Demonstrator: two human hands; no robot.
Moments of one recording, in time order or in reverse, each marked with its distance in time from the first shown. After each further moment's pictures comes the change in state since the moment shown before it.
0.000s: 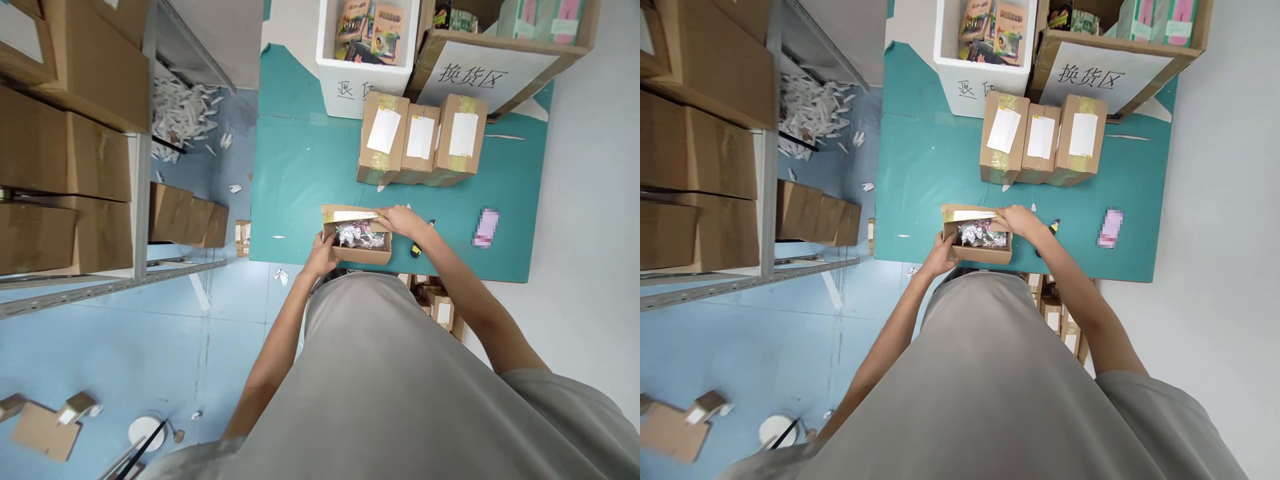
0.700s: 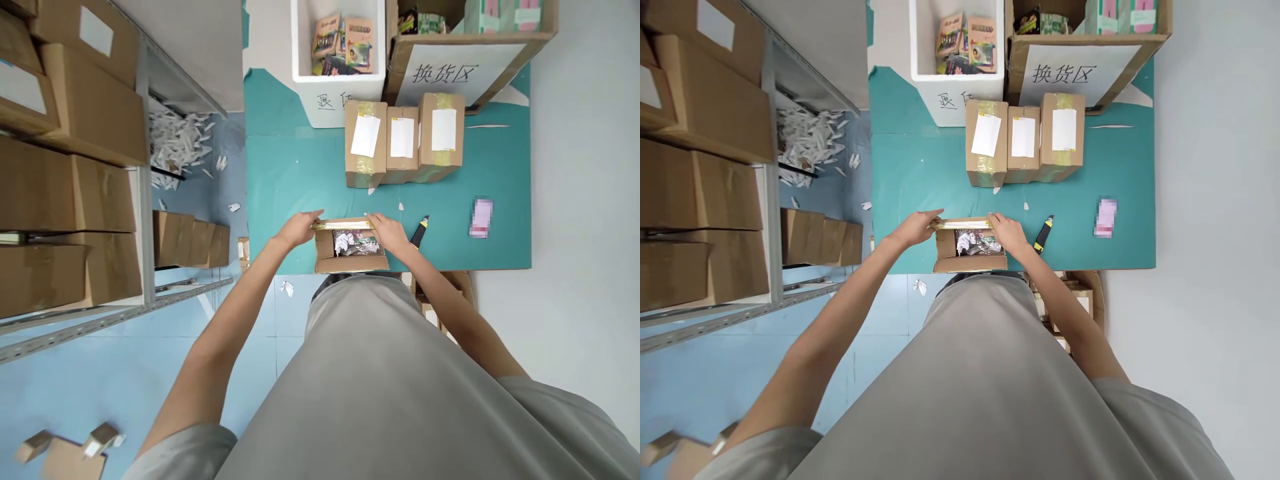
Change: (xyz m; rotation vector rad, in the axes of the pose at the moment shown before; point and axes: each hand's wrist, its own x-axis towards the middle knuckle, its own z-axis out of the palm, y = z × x) left_hand 0.088 0.030 -0.126 0.444 -0.229 0.191; right_hand -0.016 -0.026 0.051 0.145 0.222 0.177
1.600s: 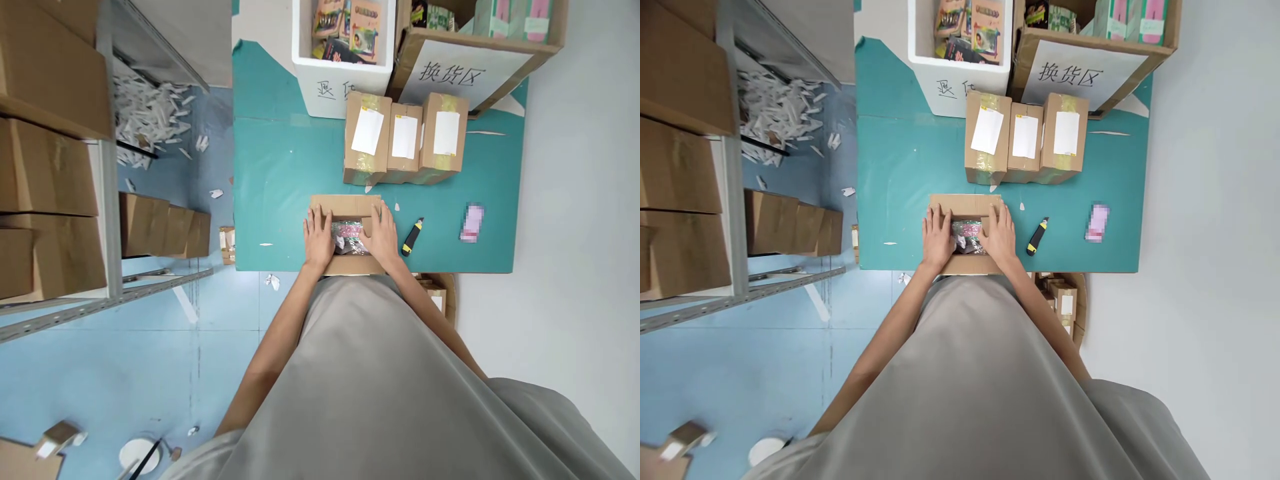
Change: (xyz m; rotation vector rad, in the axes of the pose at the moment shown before) left_hand -0.009 0.085 0.093 -0.196 0.369 -0.215; right_hand -0.009 -0.033 0.020 0.129 0.269 0.210
